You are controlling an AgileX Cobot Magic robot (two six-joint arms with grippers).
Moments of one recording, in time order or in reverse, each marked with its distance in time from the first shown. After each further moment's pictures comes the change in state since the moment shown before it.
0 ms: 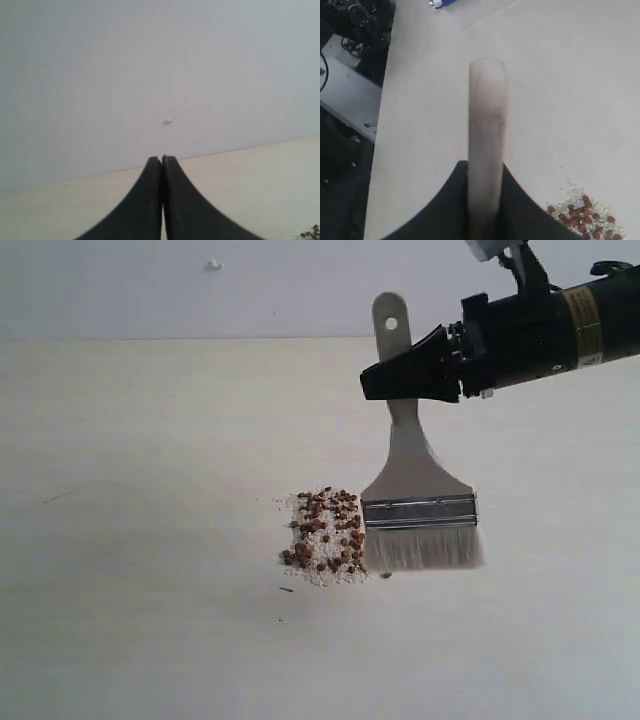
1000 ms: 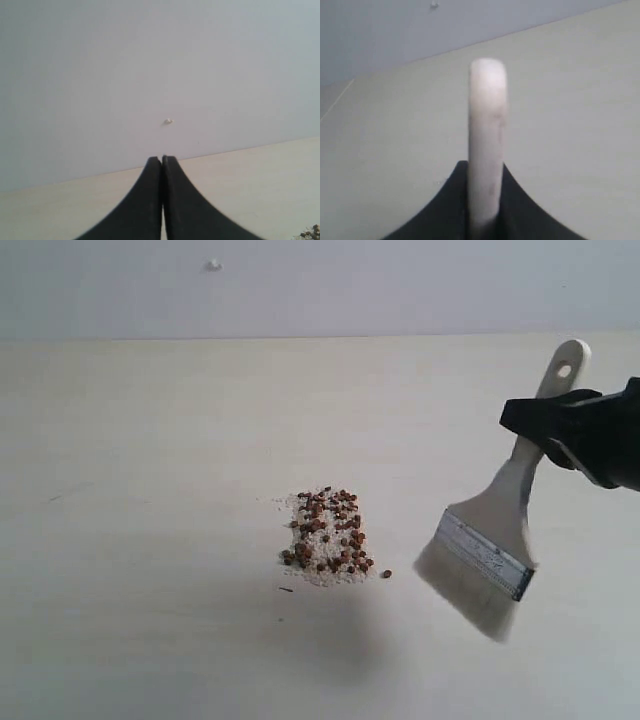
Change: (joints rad) left arm 0.000 0.000 0.000 0.000 0.000 0.000; right arm -0.007 -0.558 0.696 0.829 0.669 -0.262
